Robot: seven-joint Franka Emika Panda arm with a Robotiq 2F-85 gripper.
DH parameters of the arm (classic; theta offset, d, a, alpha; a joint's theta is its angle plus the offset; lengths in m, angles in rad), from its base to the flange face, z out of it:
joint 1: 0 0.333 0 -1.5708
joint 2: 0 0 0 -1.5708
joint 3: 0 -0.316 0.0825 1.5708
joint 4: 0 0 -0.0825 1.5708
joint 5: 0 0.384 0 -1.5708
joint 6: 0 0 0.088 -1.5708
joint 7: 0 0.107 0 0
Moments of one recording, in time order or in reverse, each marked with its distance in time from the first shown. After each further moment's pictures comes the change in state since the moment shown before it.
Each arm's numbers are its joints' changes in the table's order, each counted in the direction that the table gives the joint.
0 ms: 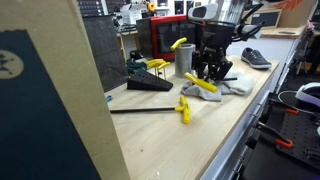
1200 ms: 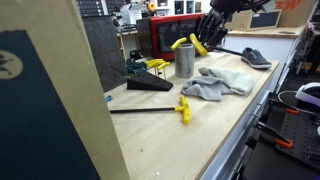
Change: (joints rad) arm -0.133 -0.241 0.013 0.048 -0.387 -0.069 0.501
